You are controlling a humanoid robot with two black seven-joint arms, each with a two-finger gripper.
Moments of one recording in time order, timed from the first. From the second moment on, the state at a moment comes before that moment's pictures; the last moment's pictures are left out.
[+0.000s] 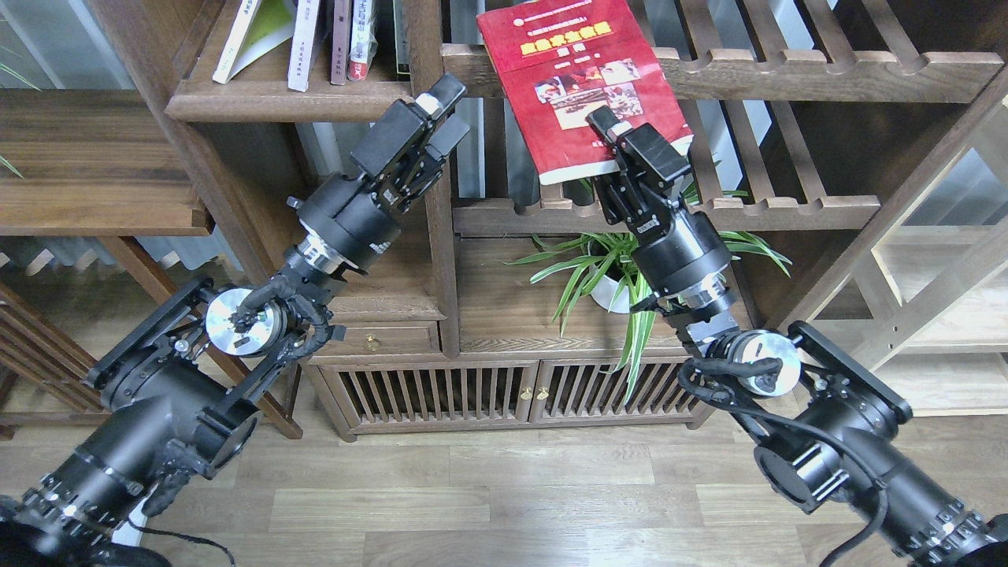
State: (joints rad) left arm -0.60 0.04 -0.98 -1.19 -0.29 -0.49 0.18; right arm 0.41 -0.23 0.91 1.33 0.47 0.58 0.04
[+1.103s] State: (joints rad) left arm -0.77 0.00 -0.93 -1.00 -0.36 -0.49 0.29; right arm 0.46 -0.25 0.85 1.33 0.45 0.58 0.04
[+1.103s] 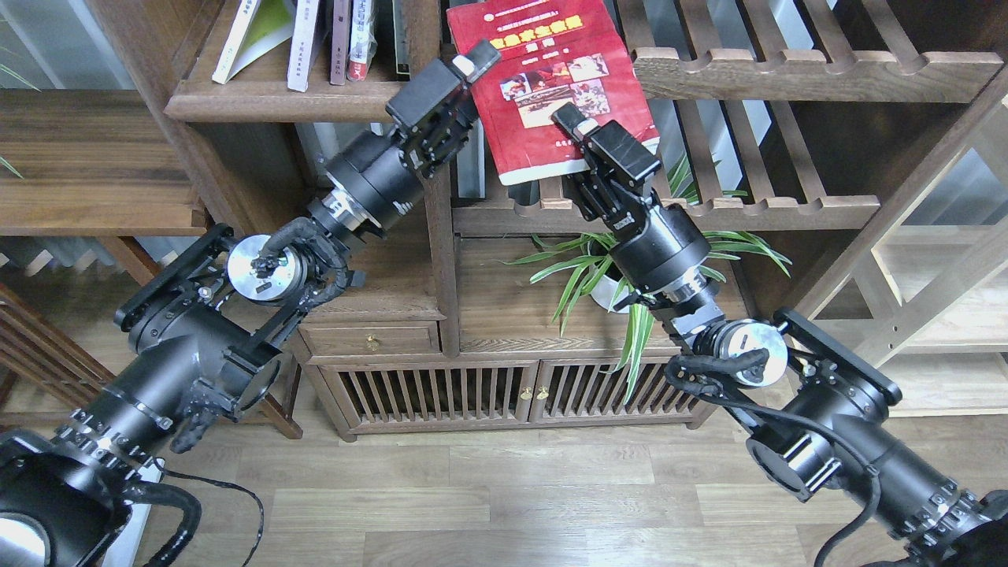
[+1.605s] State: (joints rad) left arm -0.78 0.00 -0.91 -0.99 -0.36 -0.49 0.28; right arm 0.46 -0.25 0.86 1.33 0.45 0.58 0.04
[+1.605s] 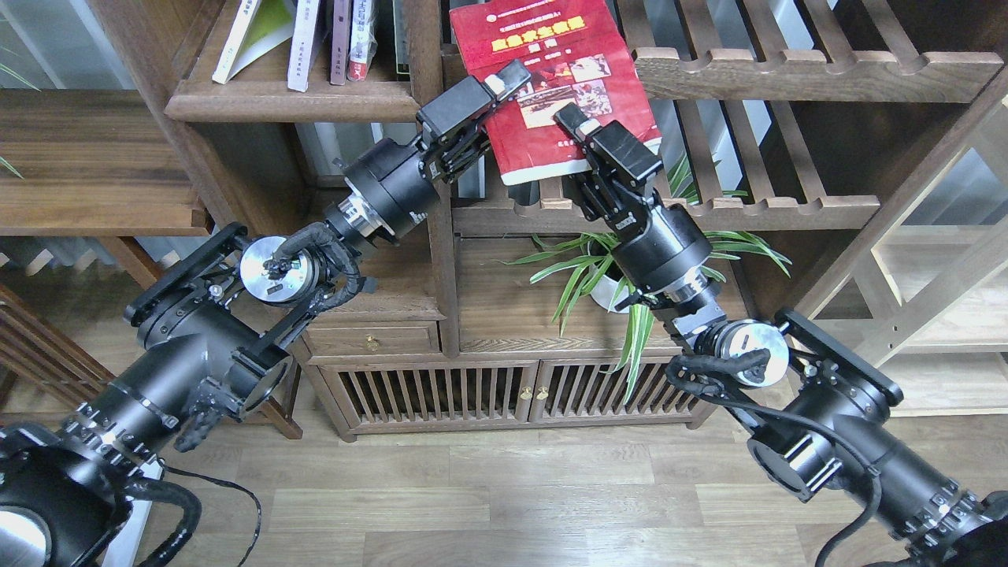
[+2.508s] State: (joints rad) left arm -0.80 0.00 -0.89 -0.99 -0.41 -0.49 0.27; right arm 0.45 -0.26 0.88 1.31 0.44 0.58 0.04
